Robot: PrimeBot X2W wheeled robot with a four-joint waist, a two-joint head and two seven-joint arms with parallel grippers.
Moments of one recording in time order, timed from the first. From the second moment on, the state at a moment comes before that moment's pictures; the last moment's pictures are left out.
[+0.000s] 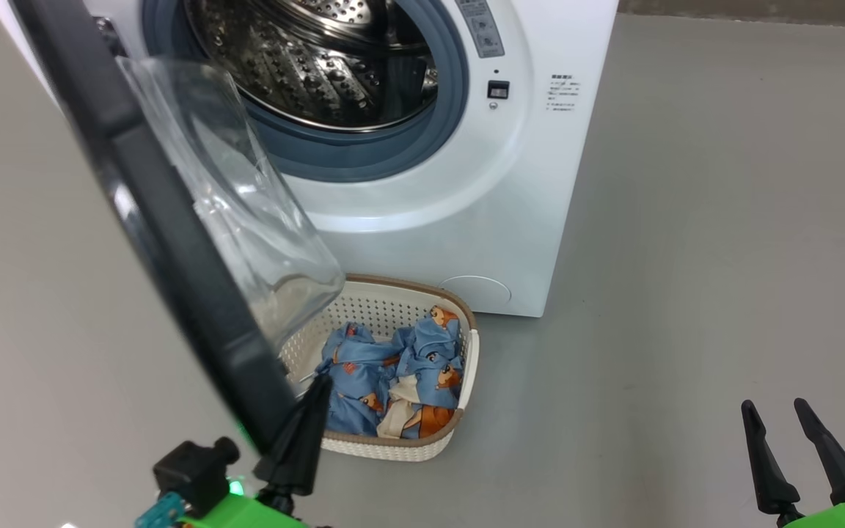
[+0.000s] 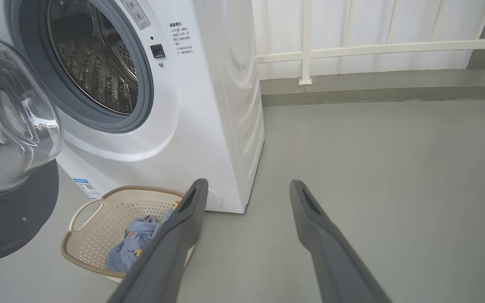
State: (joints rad) left arm -0.09 0.02 -0.29 0.16 -0.44 -0.15 -0.26; right arm 0.06 -0.22 -0.09 0.19 0.35 0.13 -0.25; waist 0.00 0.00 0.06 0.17
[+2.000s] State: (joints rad) left arm -0.16 0.12 0.42 0.27 -0.33 -0.02 -0.26; right arm 0.04 -0.23 -0.08 0.18 0.35 0.13 -0.25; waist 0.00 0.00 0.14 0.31
